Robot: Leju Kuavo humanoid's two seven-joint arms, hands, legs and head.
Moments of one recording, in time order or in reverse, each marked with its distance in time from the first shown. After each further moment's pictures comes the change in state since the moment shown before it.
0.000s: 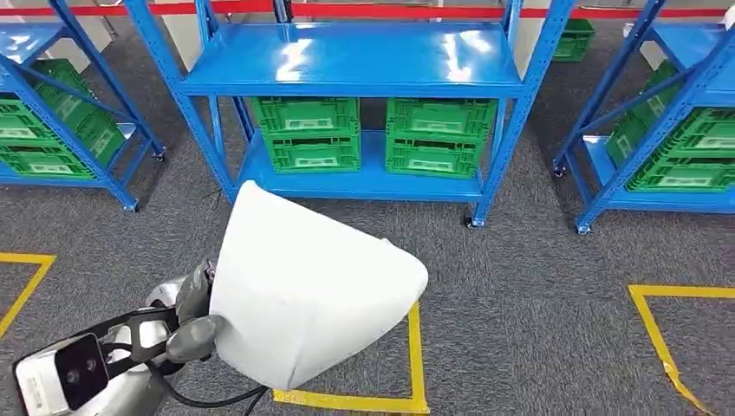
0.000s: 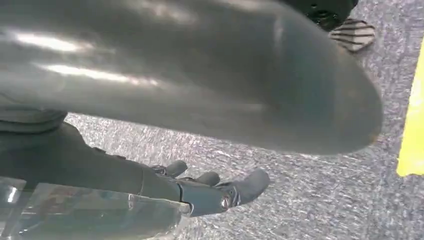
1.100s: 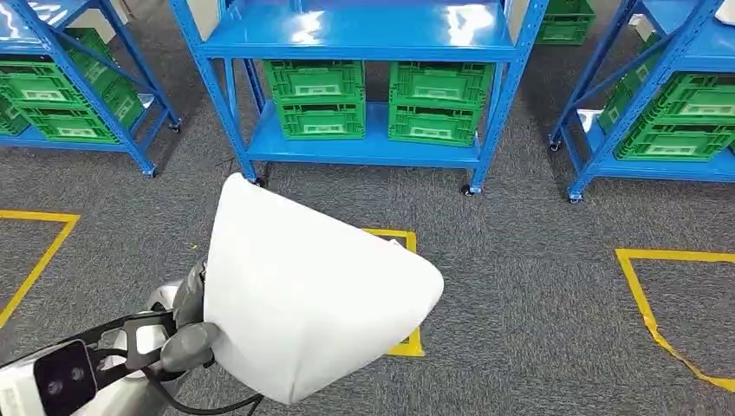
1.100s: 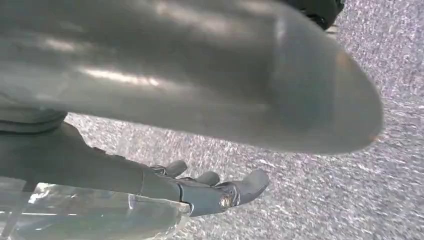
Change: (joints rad) left arm -0.016 -0.012 -0.043 -0.051 0.049 0.043 0.037; right arm 0.002 -0.001 -0.013 -0.053 0.000 0.052 -0.095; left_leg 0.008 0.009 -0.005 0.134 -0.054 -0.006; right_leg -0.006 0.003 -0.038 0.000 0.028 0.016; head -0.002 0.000
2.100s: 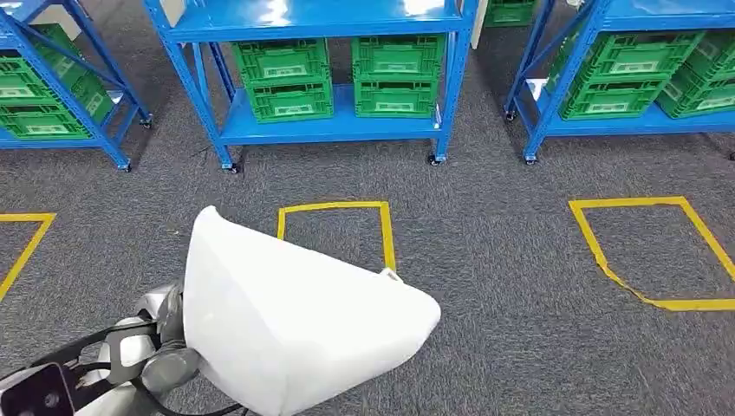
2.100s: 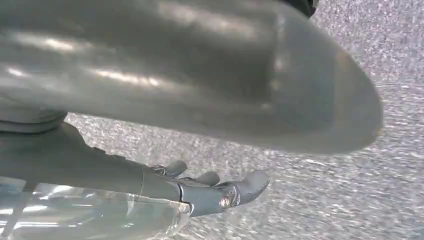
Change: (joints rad) left arm 0.000 0.032 -0.001 -0.057 -0.015 -0.008 -0.006; right arm 0.011 0.016 -0.008 -0.089 -0.021 0.075 -0.073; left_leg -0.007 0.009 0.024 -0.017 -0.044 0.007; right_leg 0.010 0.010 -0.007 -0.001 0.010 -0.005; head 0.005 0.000
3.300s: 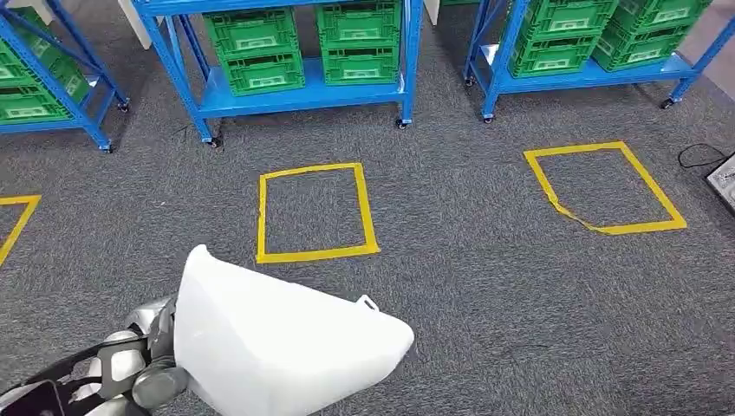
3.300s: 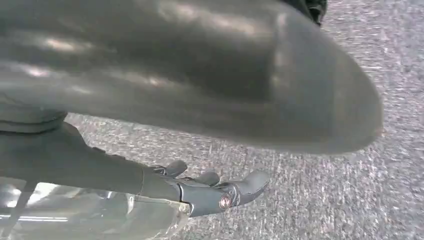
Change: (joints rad) left arm 0.077 0.044 0.042 -0.022 -0.036 -0.049 -0.055; right arm 0.001 0.007 -0.006 0.053 0.019 -0.024 -0.019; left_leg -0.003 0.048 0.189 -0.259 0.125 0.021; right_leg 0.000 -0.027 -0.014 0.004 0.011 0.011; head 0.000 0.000
